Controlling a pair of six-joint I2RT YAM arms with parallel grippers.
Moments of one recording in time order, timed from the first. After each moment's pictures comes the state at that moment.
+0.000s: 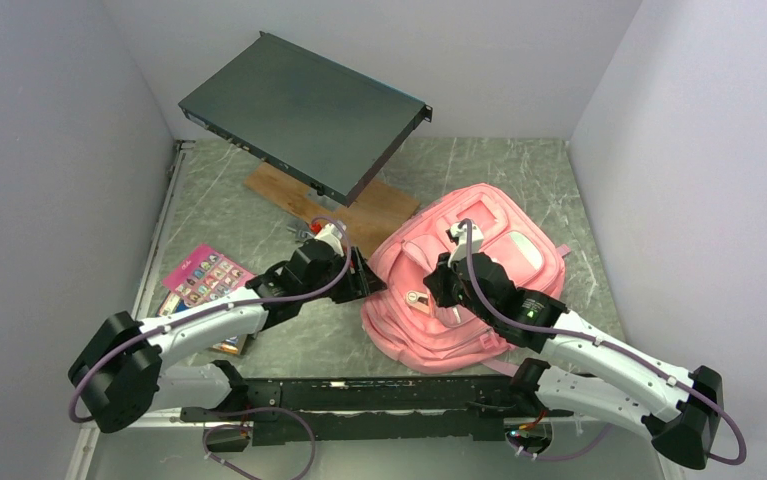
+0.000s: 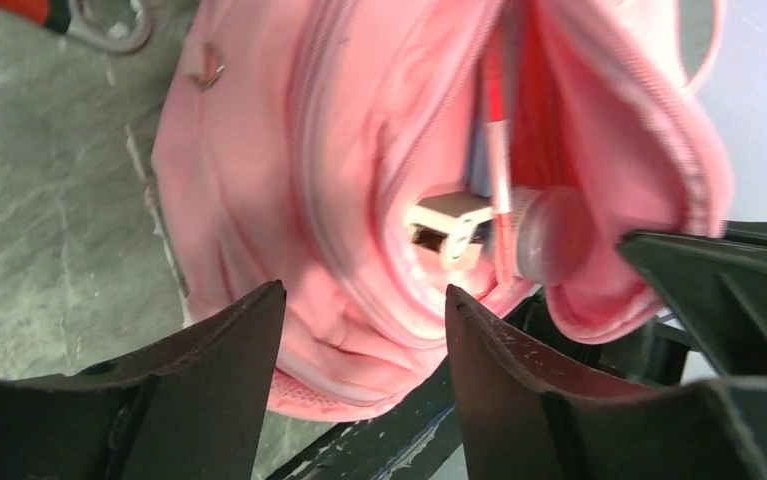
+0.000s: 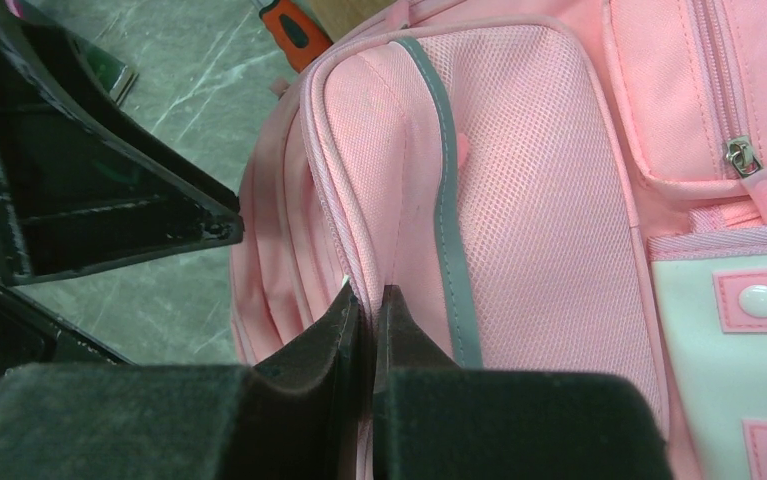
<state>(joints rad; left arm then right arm) -0.81 1.21 0.64 0.04 0.10 -0.96 0.91 0.83 0.68 -0.37 0.30 0.49</state>
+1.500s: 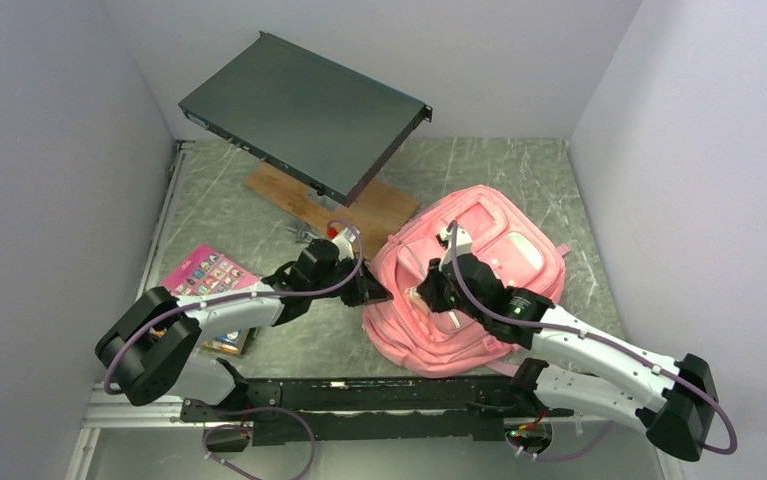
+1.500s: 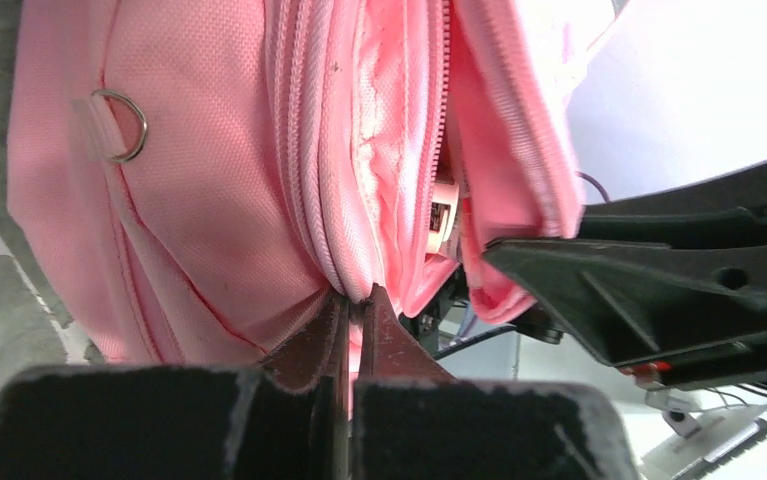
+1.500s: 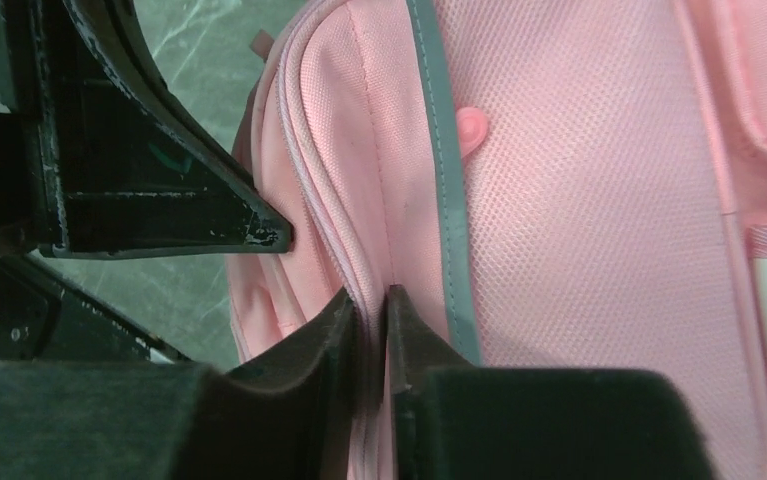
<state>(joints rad) -0.78 1.38 0.58 0.32 0.36 -1.05 0.91 0.92 0.64 -0.33 0.22 0.54</state>
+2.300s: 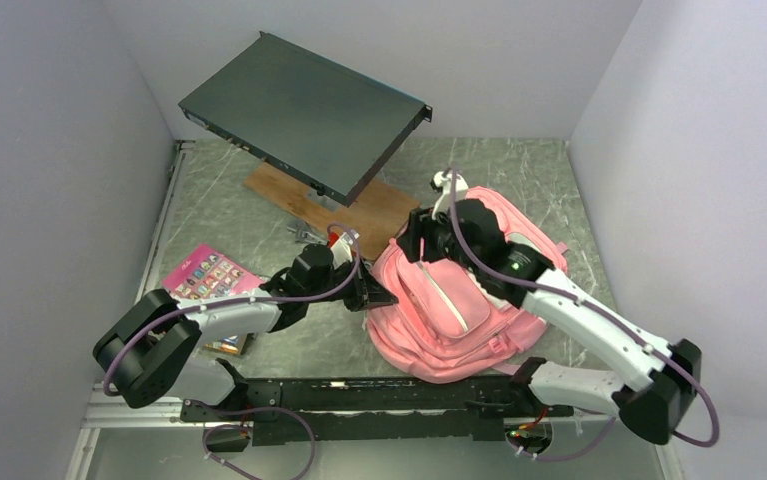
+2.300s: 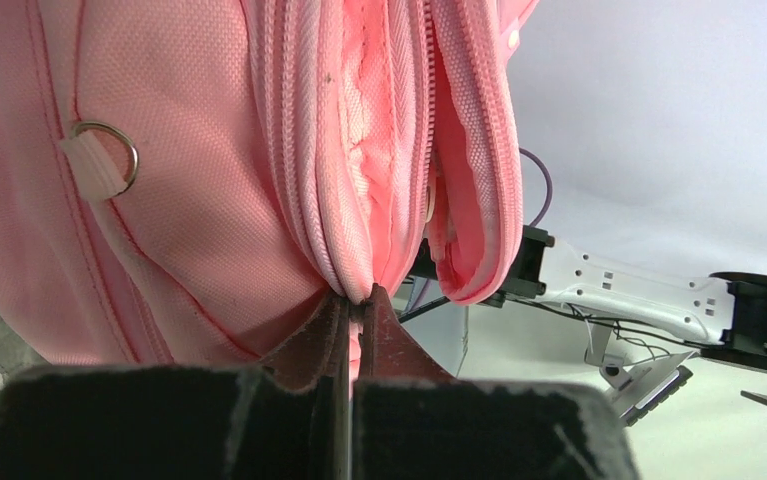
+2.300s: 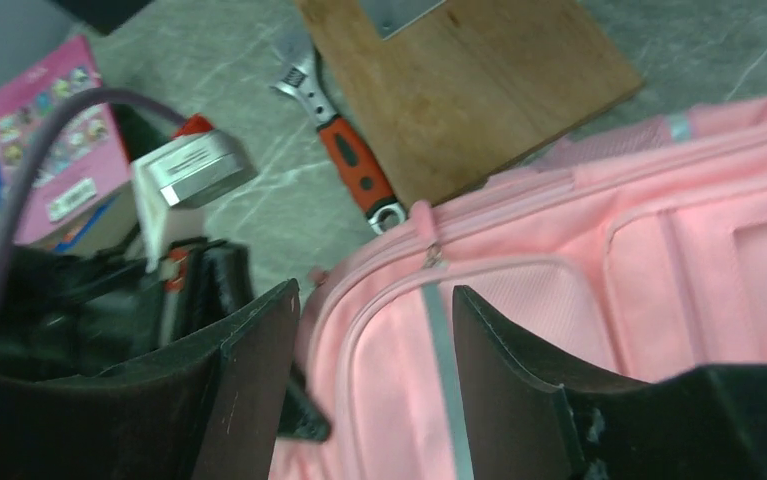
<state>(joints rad) -0.78 1.37 0.53 0.46 0.46 -1.17 0.78 1.07 0.99 -0.36 0.14 0.40</state>
